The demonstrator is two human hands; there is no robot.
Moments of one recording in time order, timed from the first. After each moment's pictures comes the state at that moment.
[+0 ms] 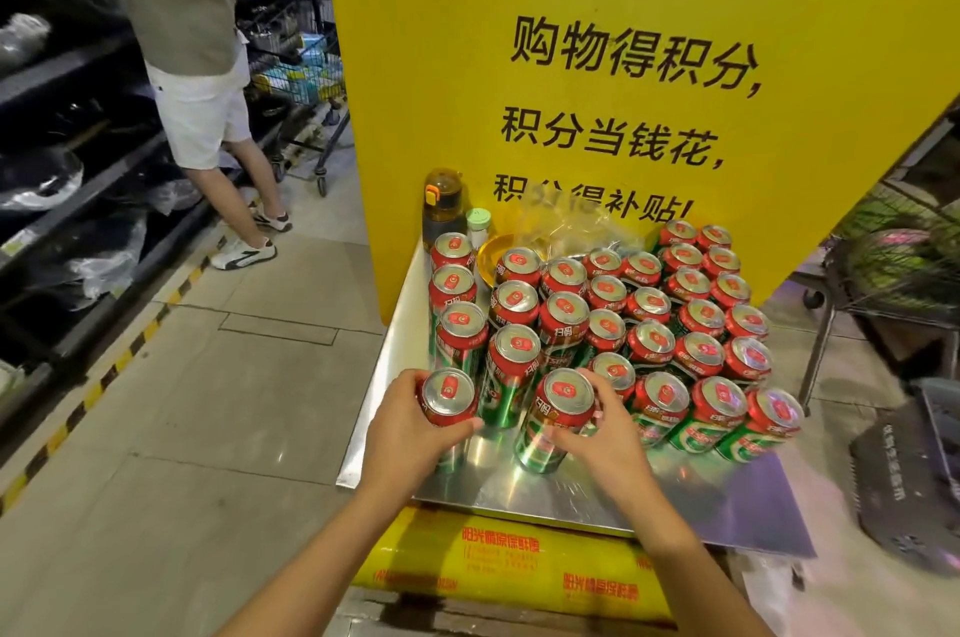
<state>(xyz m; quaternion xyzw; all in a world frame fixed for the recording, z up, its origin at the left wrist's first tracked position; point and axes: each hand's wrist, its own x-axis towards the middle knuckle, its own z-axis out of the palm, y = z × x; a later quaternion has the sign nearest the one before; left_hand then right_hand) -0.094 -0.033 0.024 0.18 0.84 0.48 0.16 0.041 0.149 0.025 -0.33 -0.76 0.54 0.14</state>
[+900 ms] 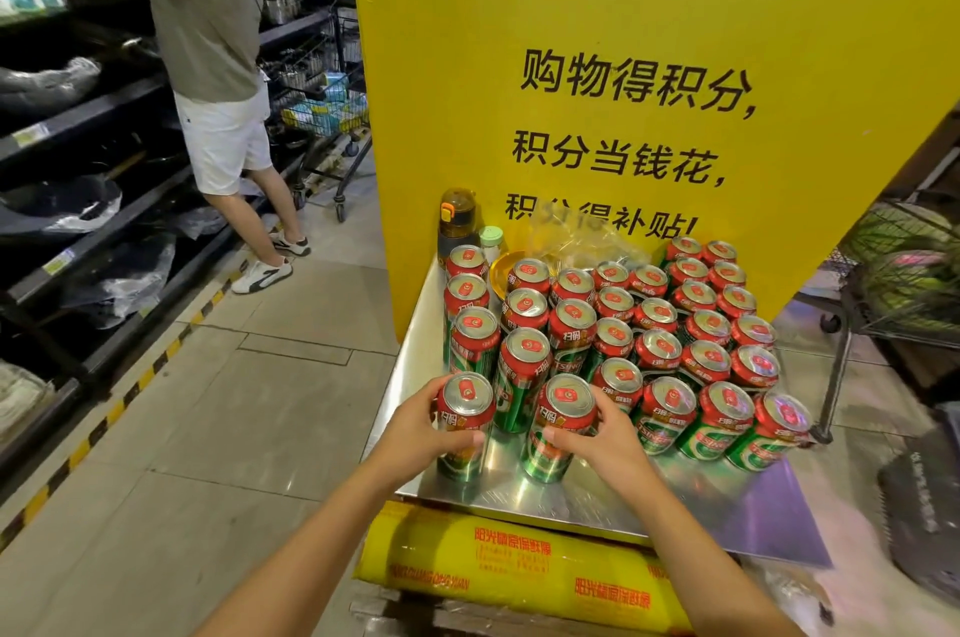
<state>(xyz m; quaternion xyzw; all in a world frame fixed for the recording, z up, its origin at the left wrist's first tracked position) -0.103 -0.047 0.019 0.25 0.75 0.54 0.31 0.044 0.143 0.029 -0.30 -0.74 0.59 0.11</state>
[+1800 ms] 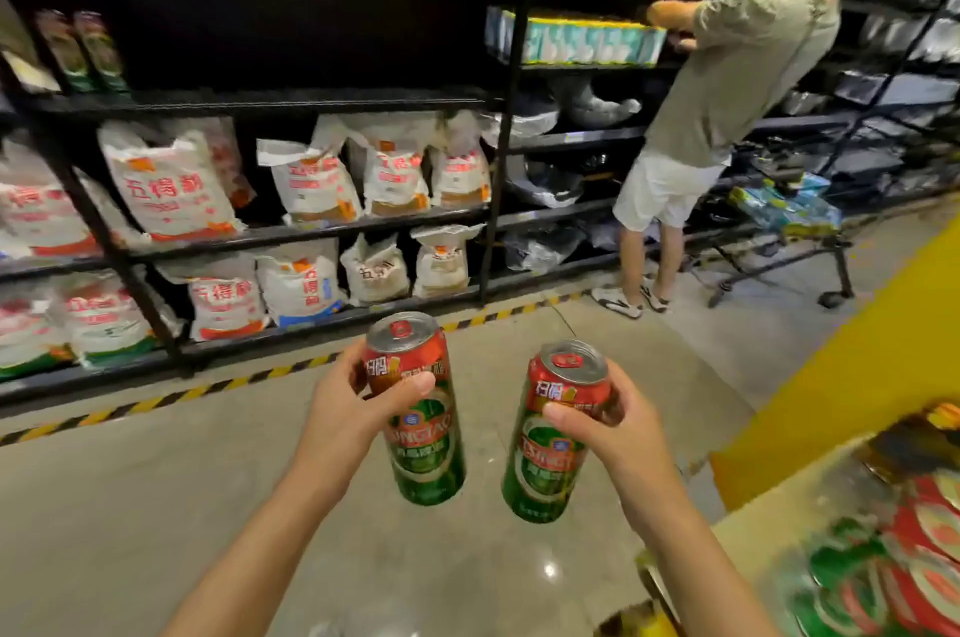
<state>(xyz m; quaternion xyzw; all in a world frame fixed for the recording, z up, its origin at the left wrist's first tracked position) -0.003 -0.371 0.139 -0.20 0.66 0.70 -0.18 -0.091 -0.159 0.136 0.15 -0.71 0.67 -0.15</state>
